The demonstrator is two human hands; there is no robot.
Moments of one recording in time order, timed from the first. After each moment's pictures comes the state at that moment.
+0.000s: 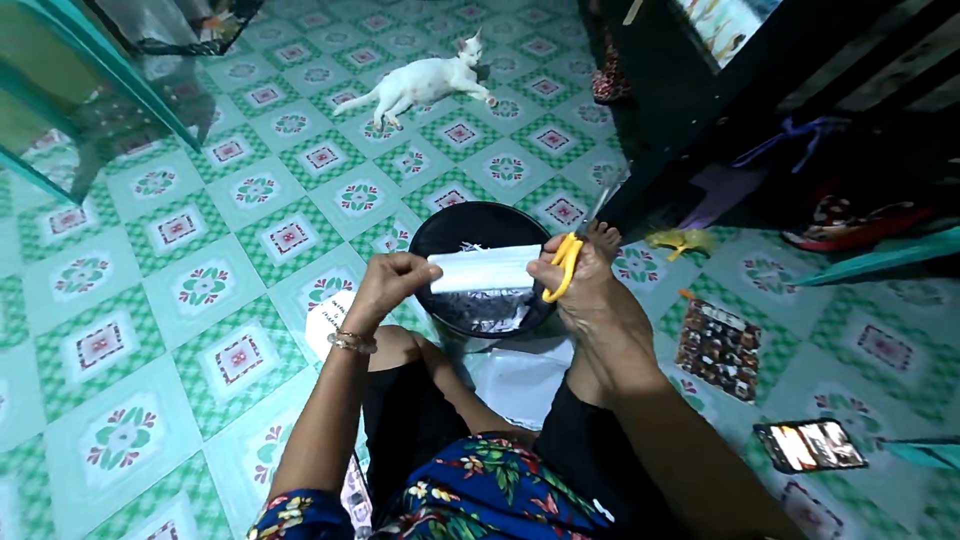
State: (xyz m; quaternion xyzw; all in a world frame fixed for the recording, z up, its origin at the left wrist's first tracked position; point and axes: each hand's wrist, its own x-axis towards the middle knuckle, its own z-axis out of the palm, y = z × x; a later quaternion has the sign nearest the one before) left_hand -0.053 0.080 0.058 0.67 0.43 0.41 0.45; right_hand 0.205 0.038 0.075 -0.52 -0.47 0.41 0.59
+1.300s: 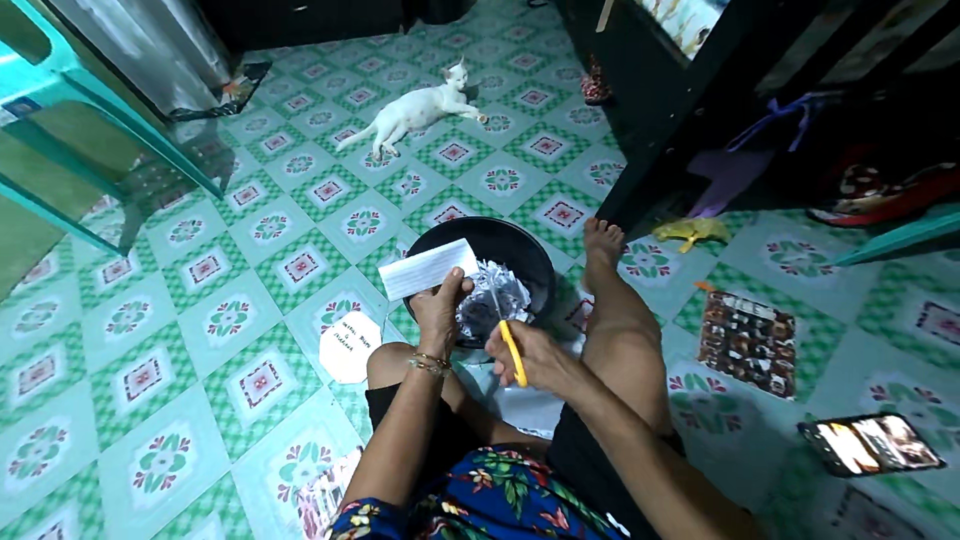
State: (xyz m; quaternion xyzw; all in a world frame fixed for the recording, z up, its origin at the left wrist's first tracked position) left_hand 0.058 0.057 0.040 0.31 0.44 0.63 0.56; right_hand 0.198 -0.013 0.075 -0.58 -0.54 0.57 0.22
